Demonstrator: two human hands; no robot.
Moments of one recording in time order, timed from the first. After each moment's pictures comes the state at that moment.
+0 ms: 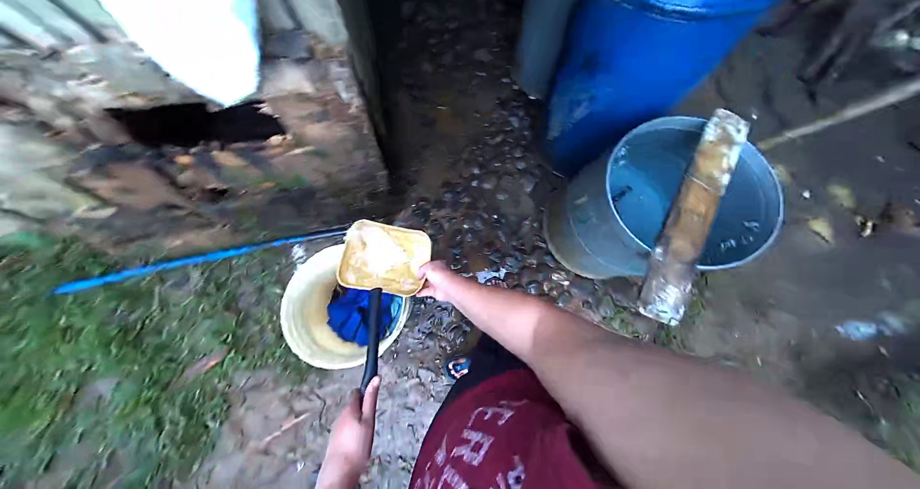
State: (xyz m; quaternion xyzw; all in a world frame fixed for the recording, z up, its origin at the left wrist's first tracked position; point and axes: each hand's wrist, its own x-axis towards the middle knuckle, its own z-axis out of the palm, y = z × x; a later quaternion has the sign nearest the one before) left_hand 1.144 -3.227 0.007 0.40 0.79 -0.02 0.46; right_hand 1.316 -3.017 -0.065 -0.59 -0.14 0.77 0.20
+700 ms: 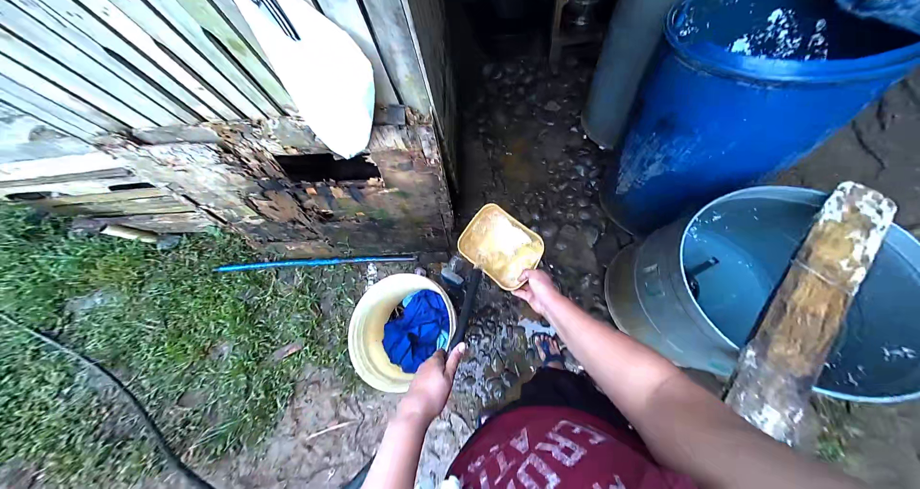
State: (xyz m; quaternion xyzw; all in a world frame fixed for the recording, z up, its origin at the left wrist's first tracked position) left_hand 1.211 -3.090 0.074 0.46 0.74 -0.06 0.50; right_hand 1.418 -2.934 -0.030 -0.62 -0.10 0.69 0.35
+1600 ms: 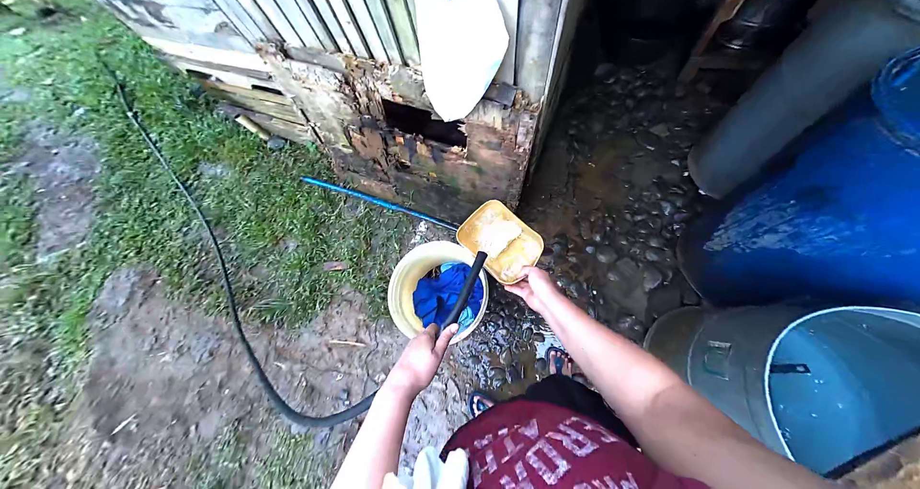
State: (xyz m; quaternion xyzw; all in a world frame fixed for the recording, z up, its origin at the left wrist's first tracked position) left_hand 1.146 -3.138 0.083 0.36 0.80 0.05 0.47; right_hand 1.302 -2.933 -0.009 -0.57 -0.18 0.77 0.23
